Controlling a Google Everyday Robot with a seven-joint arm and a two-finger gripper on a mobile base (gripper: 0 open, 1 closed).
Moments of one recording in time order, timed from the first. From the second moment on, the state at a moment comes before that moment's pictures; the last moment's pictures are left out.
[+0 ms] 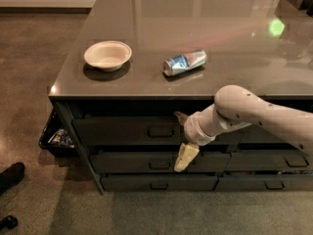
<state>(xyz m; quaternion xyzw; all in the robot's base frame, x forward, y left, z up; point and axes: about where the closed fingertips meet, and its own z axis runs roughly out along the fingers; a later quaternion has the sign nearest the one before) 0.538 -0.075 0.639 -0.68 0.66 0.16 0.27</state>
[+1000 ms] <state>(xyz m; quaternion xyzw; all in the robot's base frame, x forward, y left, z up) 0.531 -0.075 0.644 -0.68 0.67 0.18 0.25</state>
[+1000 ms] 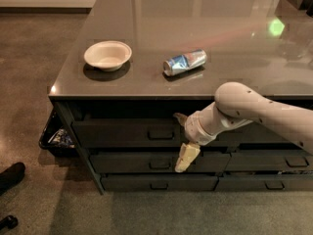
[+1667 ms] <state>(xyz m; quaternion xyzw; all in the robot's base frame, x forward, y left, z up) 0.533 -0.069 0.641 -0.68 0.66 0.18 0.25</state>
